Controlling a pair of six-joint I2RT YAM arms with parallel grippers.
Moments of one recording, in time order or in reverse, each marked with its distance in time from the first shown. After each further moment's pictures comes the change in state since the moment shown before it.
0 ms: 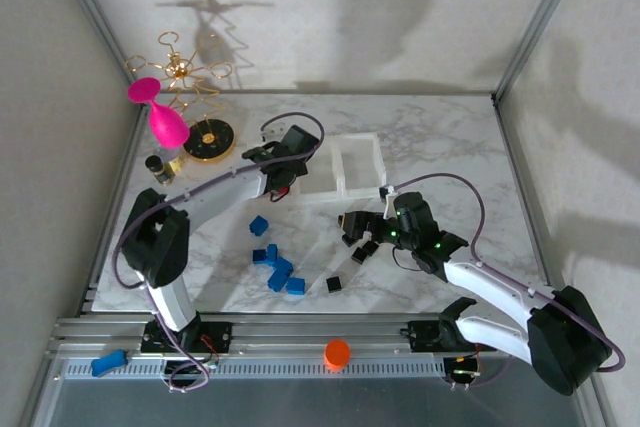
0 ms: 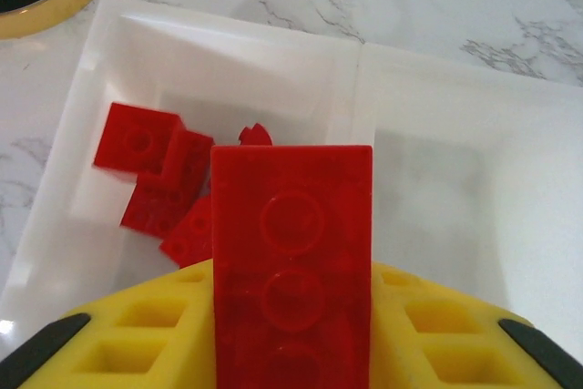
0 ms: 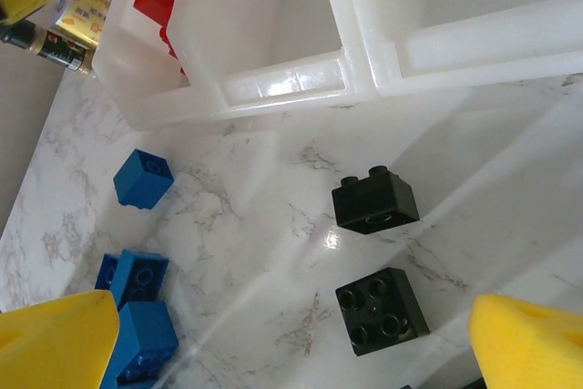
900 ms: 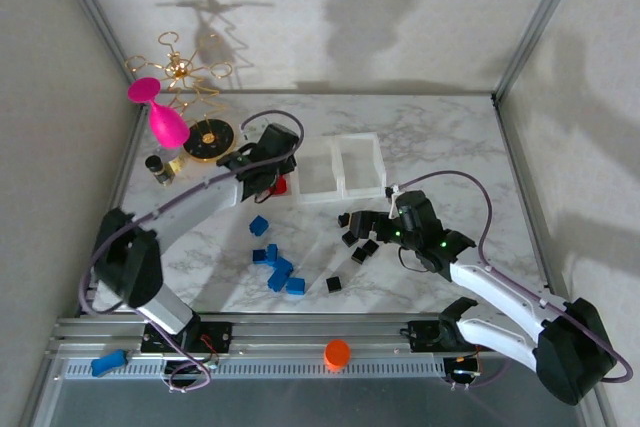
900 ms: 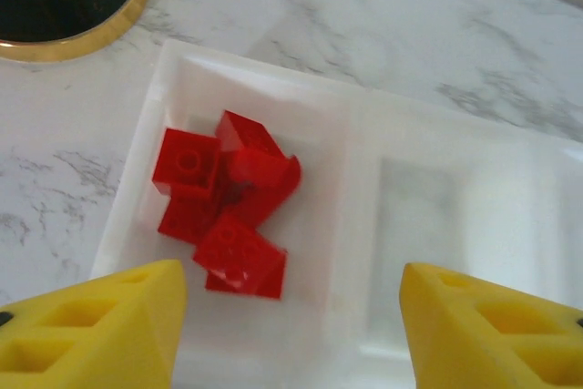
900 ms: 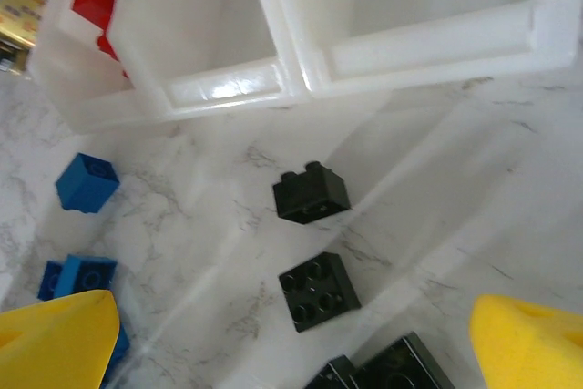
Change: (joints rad) left arm 0.005 -0.249 -0.161 0.059 0.038 0.002; right arm 0.001 -0.064 0.055 -0.212 0.118 -0.041
